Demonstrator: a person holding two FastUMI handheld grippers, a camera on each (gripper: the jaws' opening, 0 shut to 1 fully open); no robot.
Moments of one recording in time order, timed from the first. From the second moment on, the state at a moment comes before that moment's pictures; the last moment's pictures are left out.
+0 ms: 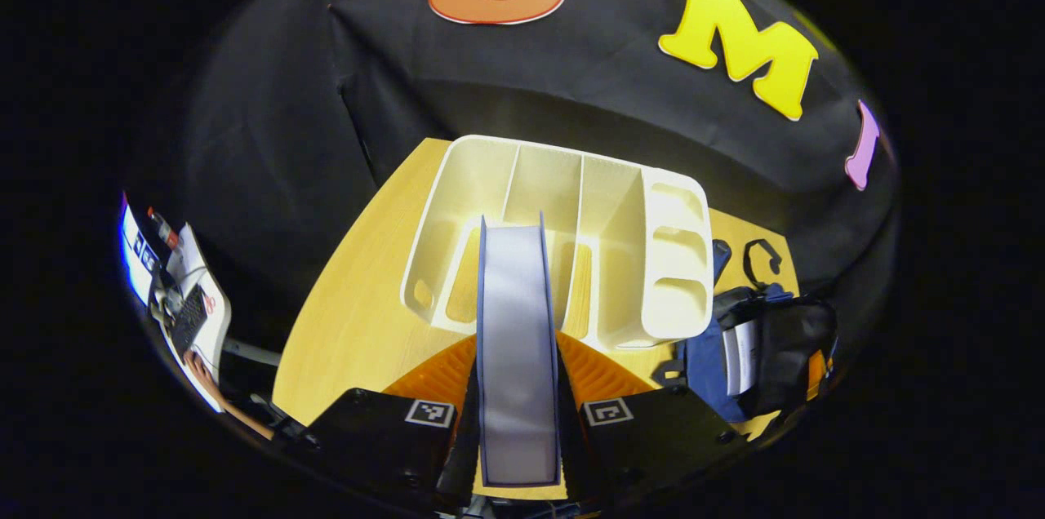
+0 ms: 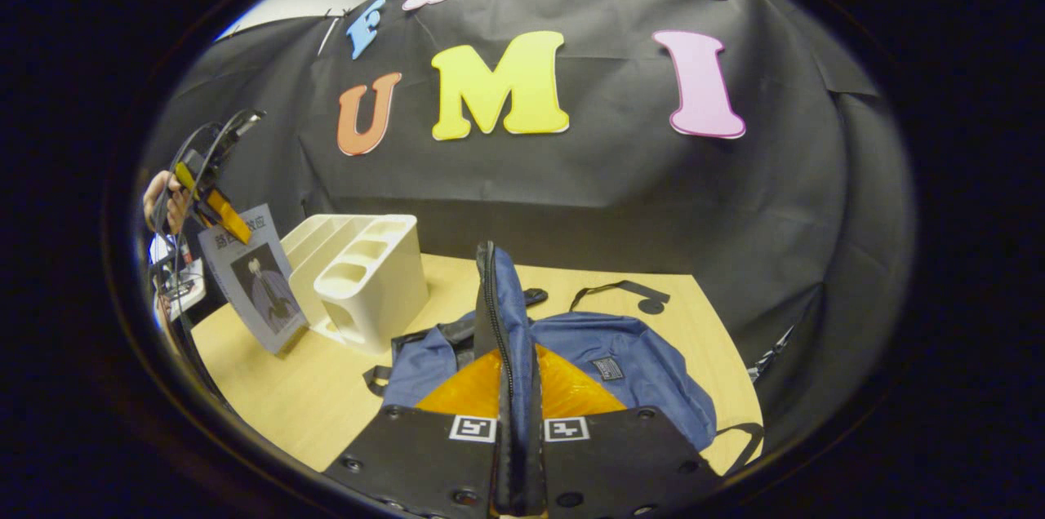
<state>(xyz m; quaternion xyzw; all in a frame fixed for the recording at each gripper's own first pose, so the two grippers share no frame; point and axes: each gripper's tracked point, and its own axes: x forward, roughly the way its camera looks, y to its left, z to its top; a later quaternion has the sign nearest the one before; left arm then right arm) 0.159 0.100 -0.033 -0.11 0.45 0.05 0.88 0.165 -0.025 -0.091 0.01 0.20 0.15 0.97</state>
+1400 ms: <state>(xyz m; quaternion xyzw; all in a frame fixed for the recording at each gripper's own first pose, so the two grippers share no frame) 0.062 -0.035 -0.081 -0.48 0.36 -0.16 0.78 0.168 -0.025 -0.081 -0.01 0.21 0.14 0.97</state>
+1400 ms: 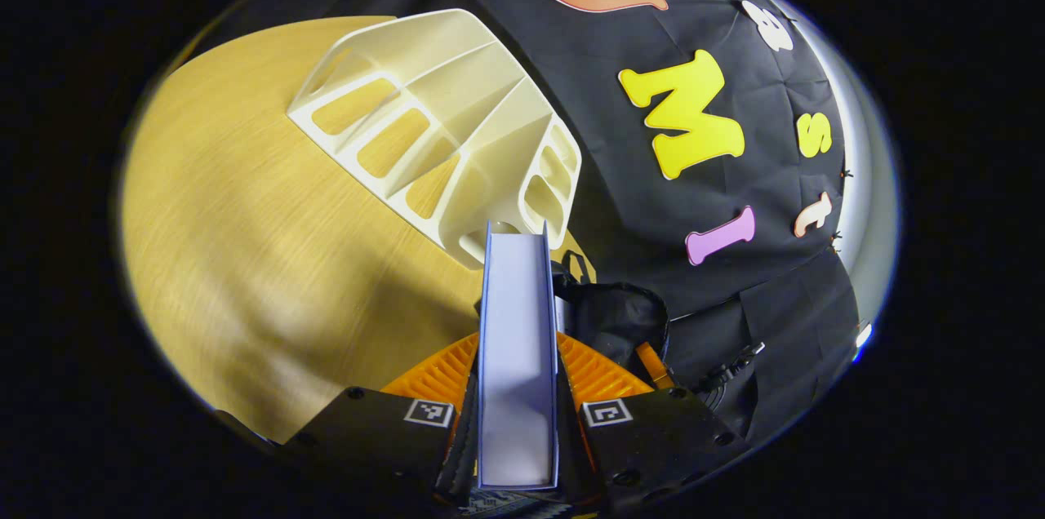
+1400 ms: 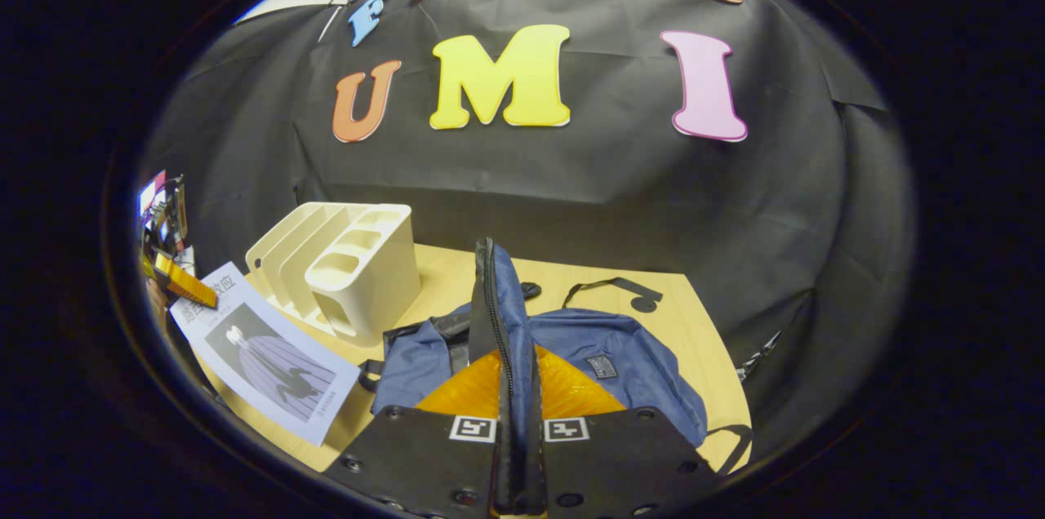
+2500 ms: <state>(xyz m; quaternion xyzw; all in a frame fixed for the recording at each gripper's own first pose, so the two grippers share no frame) 0.162 -0.186 -0.112 -0.50 0.33 -0.16 0.79 0.181 -0.035 -0.040 0.04 0.15 0.20 0.97</state>
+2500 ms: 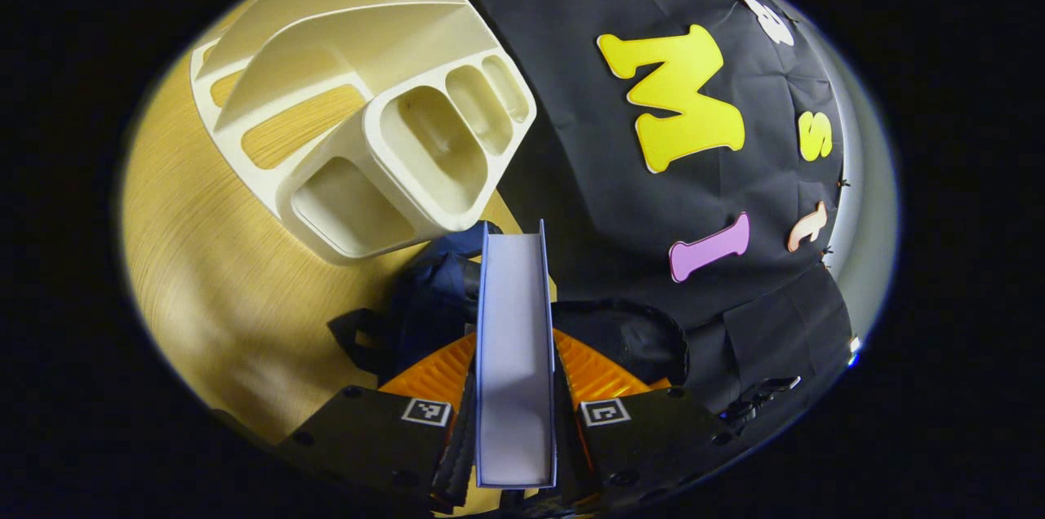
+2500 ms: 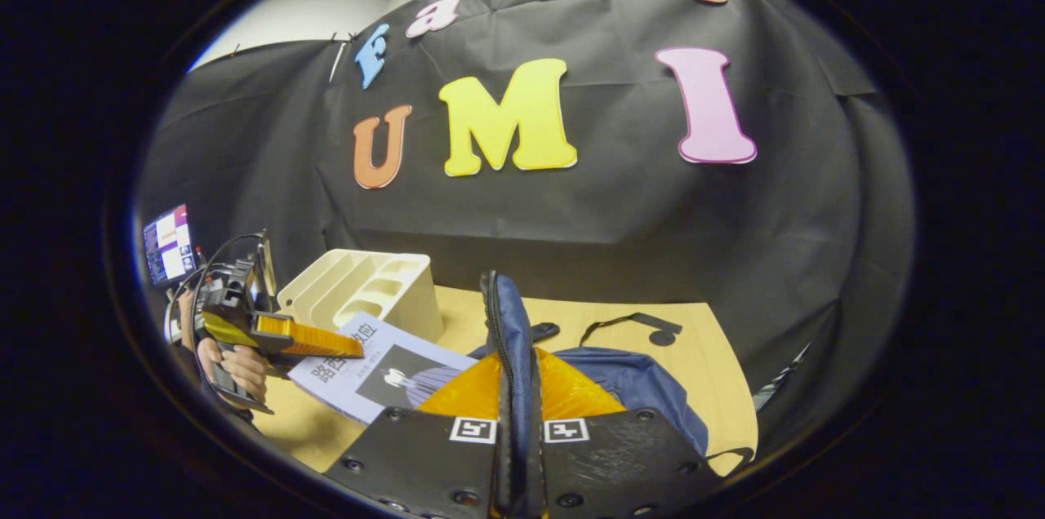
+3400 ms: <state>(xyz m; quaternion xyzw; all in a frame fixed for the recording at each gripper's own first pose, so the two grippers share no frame) 0.191 -0.284 -0.120 -0.40 0.30 -0.16 0.85 0.168 -0.017 -0.015 0.04 0.13 0.23 0.96</state>
